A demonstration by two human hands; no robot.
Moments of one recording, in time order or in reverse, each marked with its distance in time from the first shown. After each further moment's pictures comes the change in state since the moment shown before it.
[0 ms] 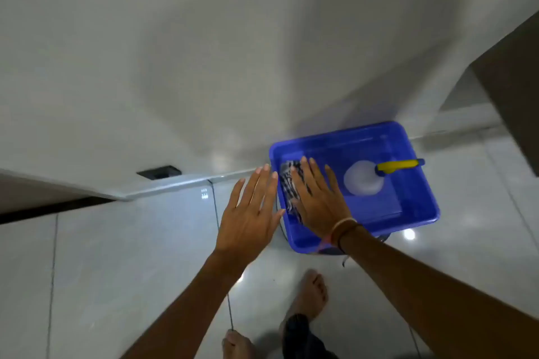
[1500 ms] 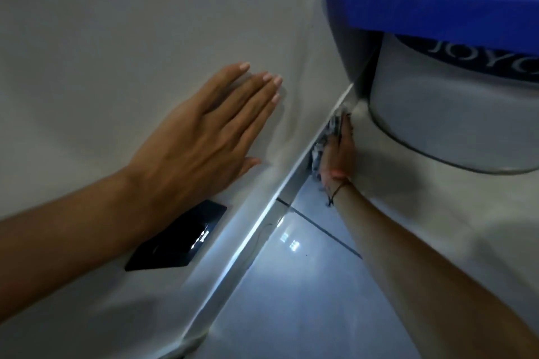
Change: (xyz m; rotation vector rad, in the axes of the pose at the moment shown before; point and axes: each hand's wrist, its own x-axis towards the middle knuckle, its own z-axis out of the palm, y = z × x) left_hand 0.107 -0.279 0.148 1.131 0.388 1.231; right_hand 0.284 -0.192 0.341 1.673 1.131 1.210
